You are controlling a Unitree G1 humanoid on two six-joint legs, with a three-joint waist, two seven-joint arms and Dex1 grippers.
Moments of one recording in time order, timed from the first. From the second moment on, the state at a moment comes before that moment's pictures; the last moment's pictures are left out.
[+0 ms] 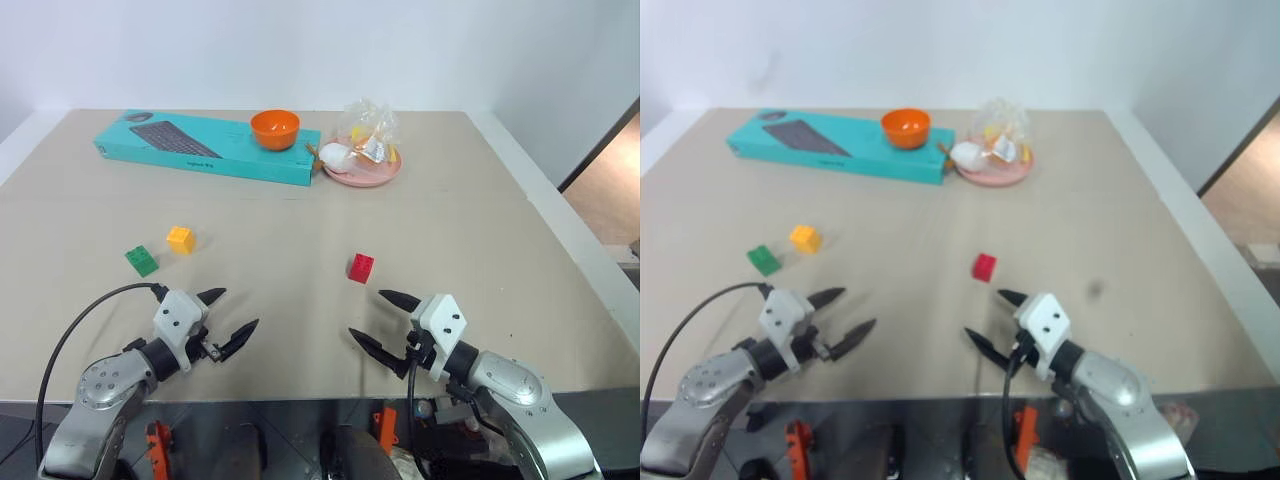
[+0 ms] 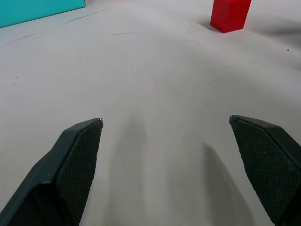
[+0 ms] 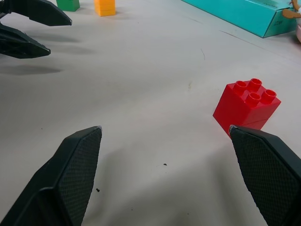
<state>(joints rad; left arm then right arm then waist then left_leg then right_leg) 0.15 0.49 0.07 -0.41 -0.31 0.24 -0.66 0.12 -0.52 0.04 -0.56 0.26 0.33 0.62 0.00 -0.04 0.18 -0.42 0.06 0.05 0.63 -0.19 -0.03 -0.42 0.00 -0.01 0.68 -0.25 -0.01</state>
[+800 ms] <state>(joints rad) 0.13 0.50 0.04 -0.42 -0.44 0.23 -0.82 -0.03 -0.52 0.03 -0.45 0.27 0.32 0.63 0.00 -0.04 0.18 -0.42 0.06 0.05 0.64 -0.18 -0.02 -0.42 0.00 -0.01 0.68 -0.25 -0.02</state>
